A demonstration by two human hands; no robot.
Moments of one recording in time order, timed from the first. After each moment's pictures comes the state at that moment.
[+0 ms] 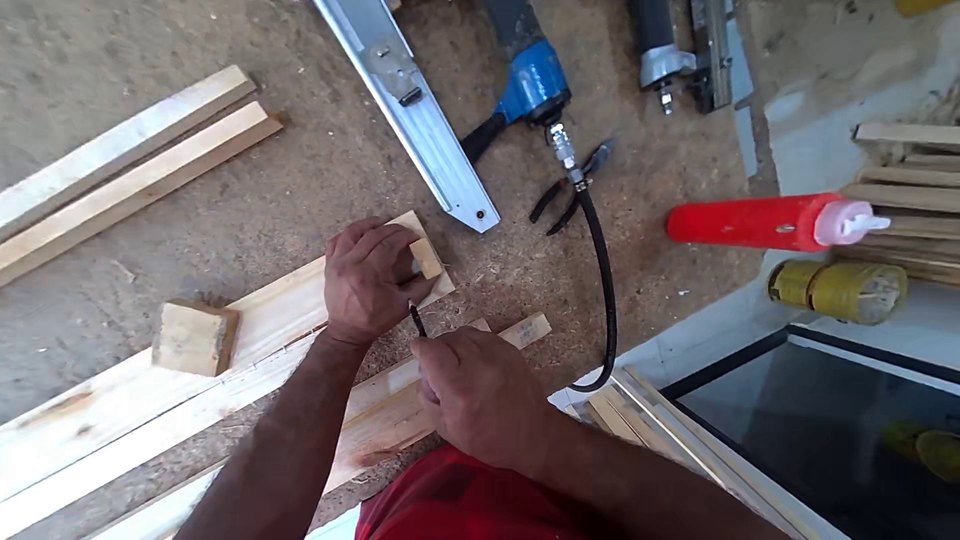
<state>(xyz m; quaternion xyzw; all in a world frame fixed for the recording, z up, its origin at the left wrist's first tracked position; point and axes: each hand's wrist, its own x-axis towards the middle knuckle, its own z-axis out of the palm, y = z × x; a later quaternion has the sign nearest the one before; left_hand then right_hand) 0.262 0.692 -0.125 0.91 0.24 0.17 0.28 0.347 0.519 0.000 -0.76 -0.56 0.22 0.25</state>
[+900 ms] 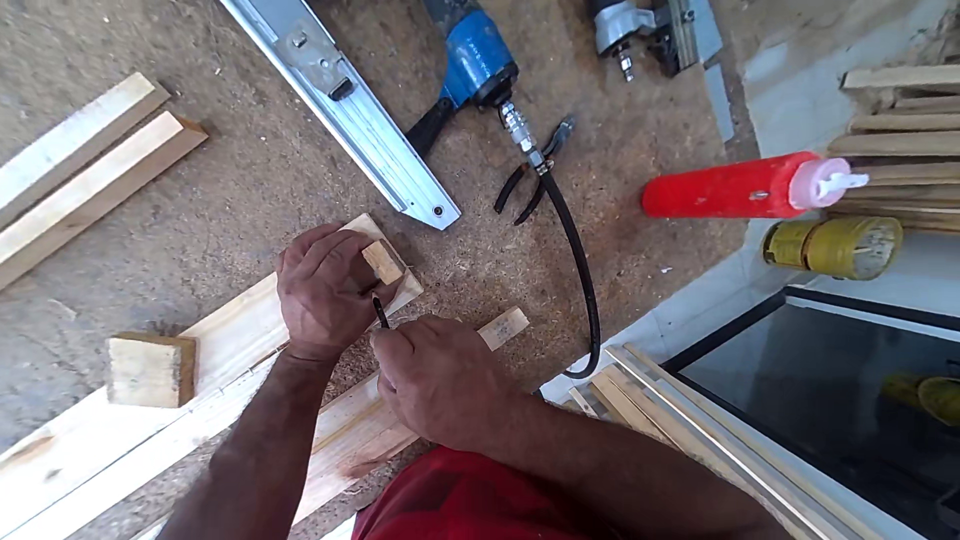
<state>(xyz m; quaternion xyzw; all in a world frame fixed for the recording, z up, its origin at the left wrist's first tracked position) 0.261 0.692 -0.123 0.92 0.24 0.16 0.27 0.354 0.526 -0.017 -0.77 -0.55 0.23 0.25</state>
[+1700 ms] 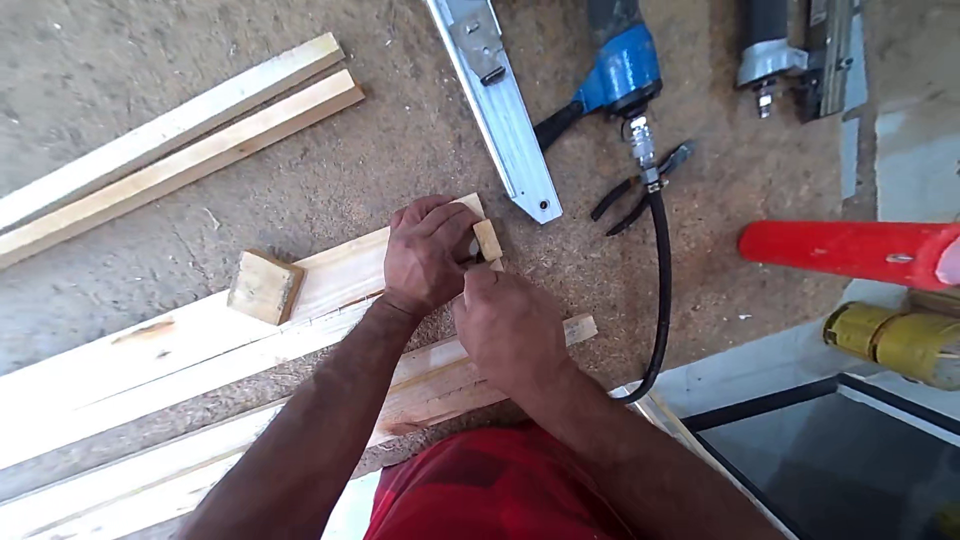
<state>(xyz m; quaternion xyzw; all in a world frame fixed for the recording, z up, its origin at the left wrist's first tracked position) 0.263 0.691 -0.122 0.91 0.25 0.17 0.27 0.341 0.572 -0.016 -0.85 -0.50 0.16 0.09</state>
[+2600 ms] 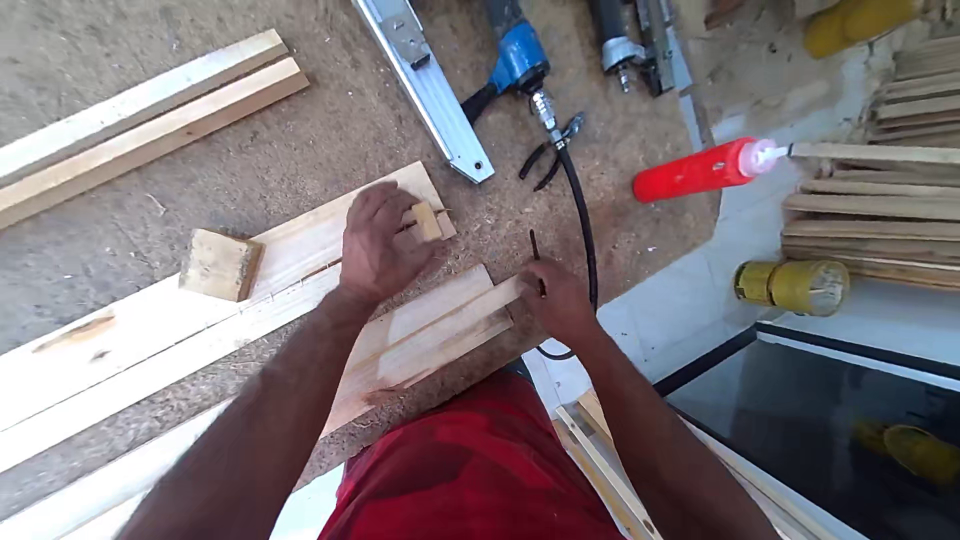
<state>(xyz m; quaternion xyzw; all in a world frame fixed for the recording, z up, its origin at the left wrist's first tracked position) 0.230 0.667 -0.096 0.89 0.22 0.18 0.36 0.395 0.404 -0.060 -0.87 -0.35 0.31 0.18</state>
